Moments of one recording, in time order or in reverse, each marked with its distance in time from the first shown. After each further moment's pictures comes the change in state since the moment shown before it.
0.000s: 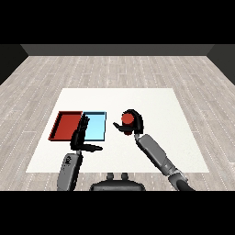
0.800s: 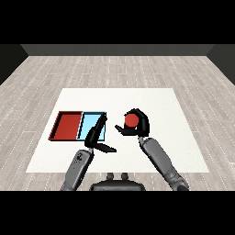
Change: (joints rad) left arm -0.114 -0.004 -0.238 0.013 0.023 0.101 0.166; right arm 0.095 0.008 -0.062 -0.285 0.151 0.062 0.053
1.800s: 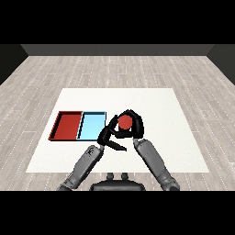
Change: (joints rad) left arm -0.157 -0.001 -0.156 0.254 0.169 0.124 -0.015; right arm 0.012 0.134 -0.025 -0.020 0.146 0.080 0.037
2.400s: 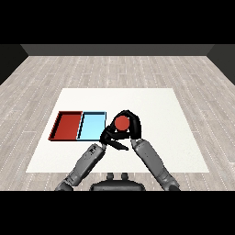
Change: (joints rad) left arm -0.050 0.006 -0.040 0.048 0.067 0.021 -0.034; right arm -0.024 0.003 0.039 -0.011 0.002 -0.017 -0.001
